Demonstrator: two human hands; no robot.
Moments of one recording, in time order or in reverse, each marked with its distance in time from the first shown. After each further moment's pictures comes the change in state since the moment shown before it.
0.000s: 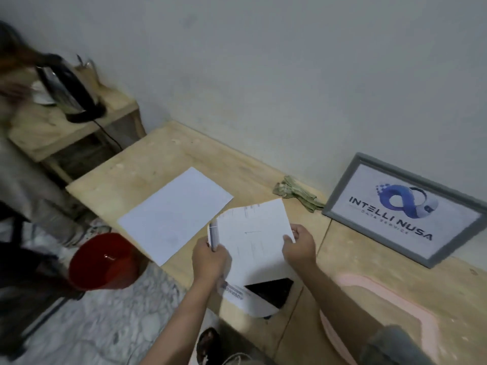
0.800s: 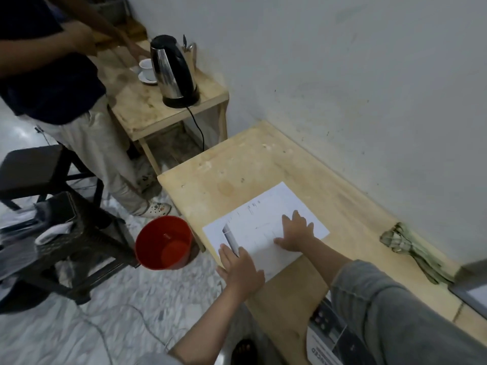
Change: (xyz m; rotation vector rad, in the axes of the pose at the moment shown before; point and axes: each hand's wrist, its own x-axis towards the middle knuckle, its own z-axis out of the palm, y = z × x) left_hand 0.146 -0.061 -0.100 0.617 -0.155 -0.161; right_hand 0.103 -0.112 0.274 -1.171 -0.607 -0.385
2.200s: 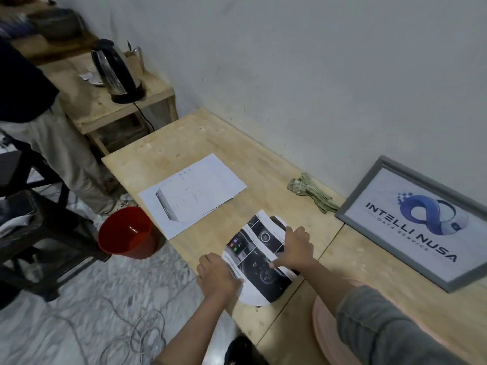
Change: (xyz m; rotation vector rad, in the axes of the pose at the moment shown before) left_hand -0.171 0.066 0.142 -0.019 0.187 -0.074; right_hand -0.203 0.202 0.088 0.265 0.115 0.140
